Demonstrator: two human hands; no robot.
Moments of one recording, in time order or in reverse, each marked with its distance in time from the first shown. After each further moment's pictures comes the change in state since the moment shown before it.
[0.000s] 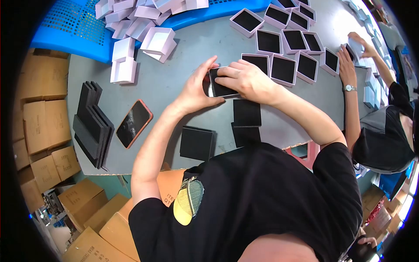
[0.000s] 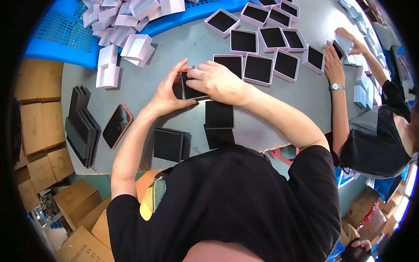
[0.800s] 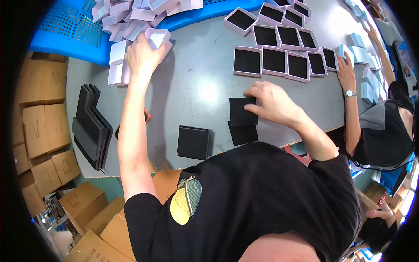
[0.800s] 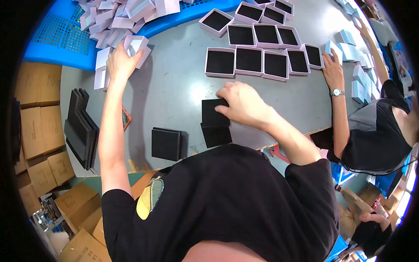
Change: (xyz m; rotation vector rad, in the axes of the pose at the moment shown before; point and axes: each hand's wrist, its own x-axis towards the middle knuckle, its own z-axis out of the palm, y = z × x) left_hand 0.057 -0.026 -0.112 0.968 0.427 -0.457; right_hand -0.051 -0.047 -0.043 0.282 -0.183 0.632
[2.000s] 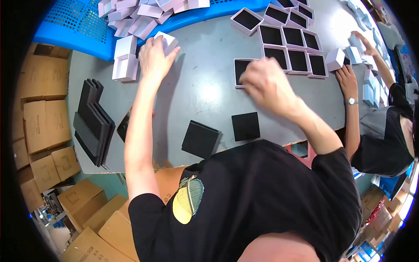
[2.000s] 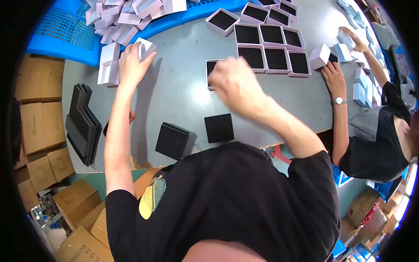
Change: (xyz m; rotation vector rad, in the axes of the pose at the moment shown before) left_hand -0.029 -0.003 0.017 -0.093 0.099 0.237; right_hand 0.029 -0.005 -0.006 -0.285 0.207 -0.317
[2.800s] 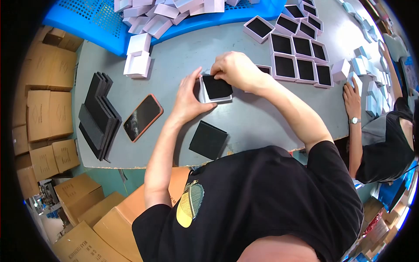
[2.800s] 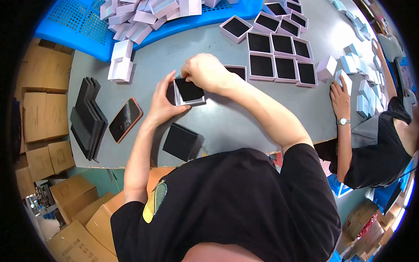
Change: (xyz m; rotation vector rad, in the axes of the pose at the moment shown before) left_hand -0.100 0.047 -0.014 -0.694 -0.256 -0.037; right_hand 0.094 -0.003 0.053 0.297 -0.072 -0.023
